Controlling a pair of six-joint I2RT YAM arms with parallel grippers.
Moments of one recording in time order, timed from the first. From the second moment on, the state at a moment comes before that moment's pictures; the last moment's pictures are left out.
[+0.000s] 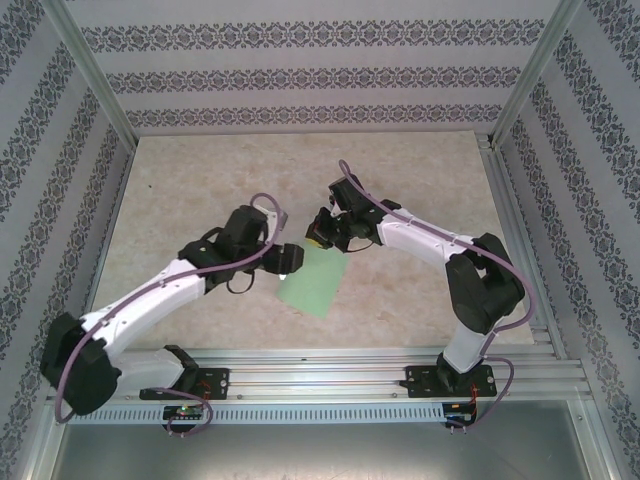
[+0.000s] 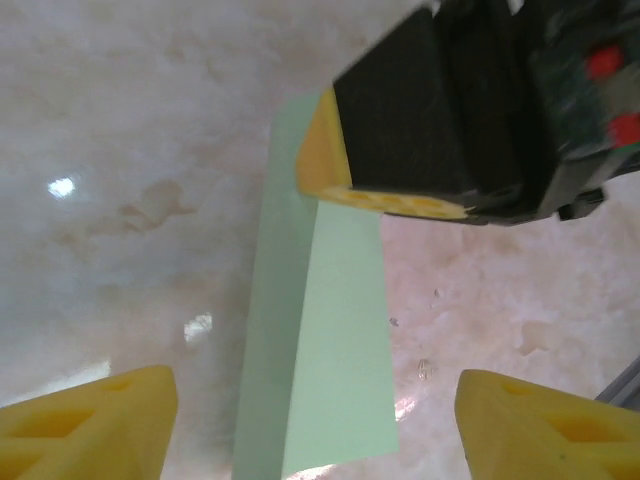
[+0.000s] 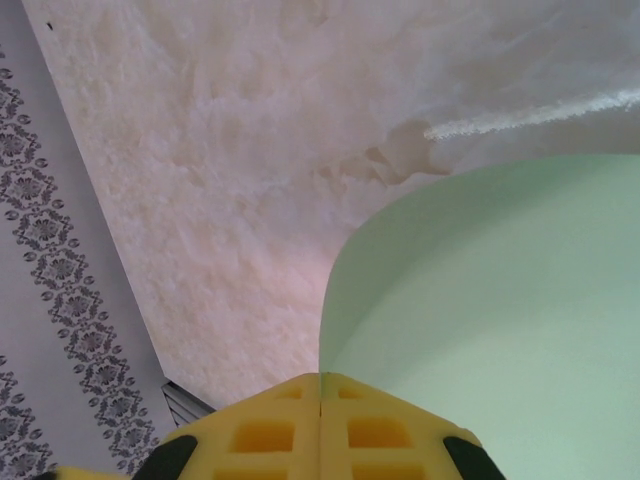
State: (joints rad) left arm -0.62 1.17 0.89 -0.47 0.18 -0.43; right arm 0.62 1.75 1.24 -0.39 -0.45 1.03
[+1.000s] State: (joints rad) left arm -0.29 1.40 0.65 -0.30 0.52 -0.58; right arm 0.56 1.92 1.36 -0.54 -0.59 0.54
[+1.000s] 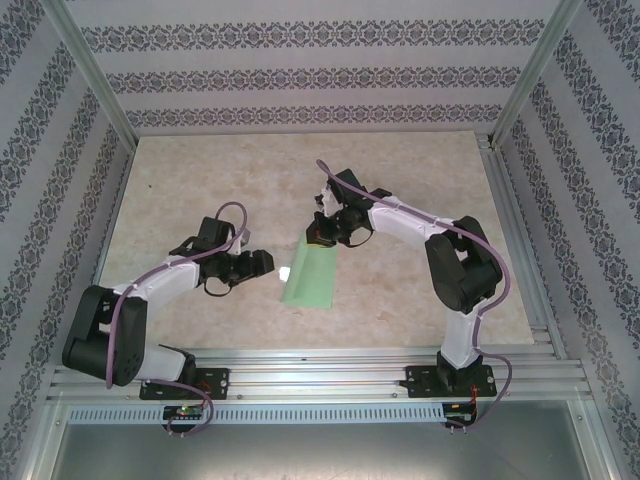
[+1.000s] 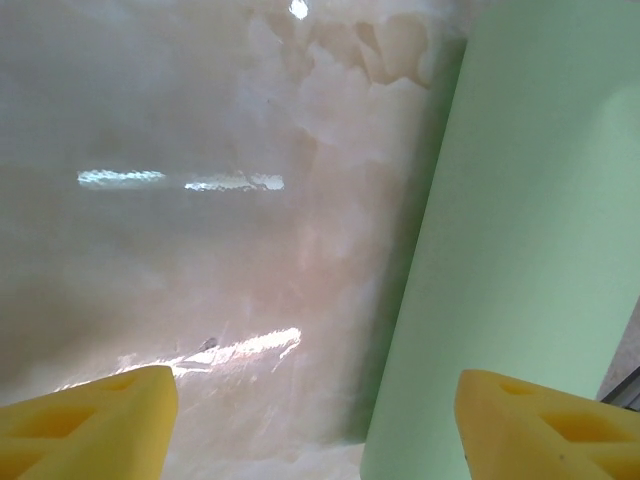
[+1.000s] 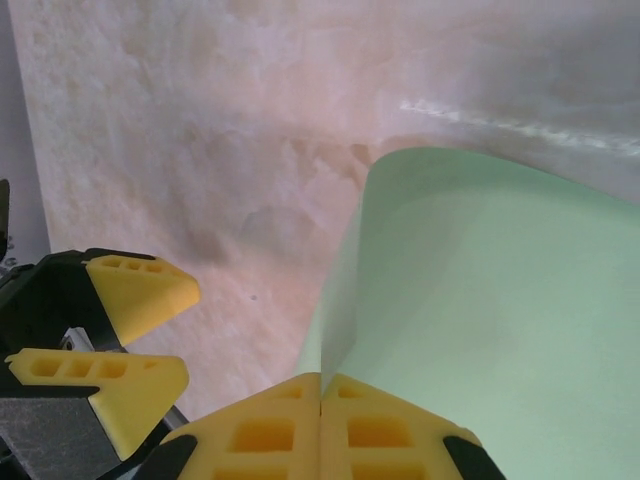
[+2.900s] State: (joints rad) left arm -0.63 1.67 0.87 -0.25 0.36 -0.68; right arm 0.46 1.99 1.29 -0.63 -0.48 0.37
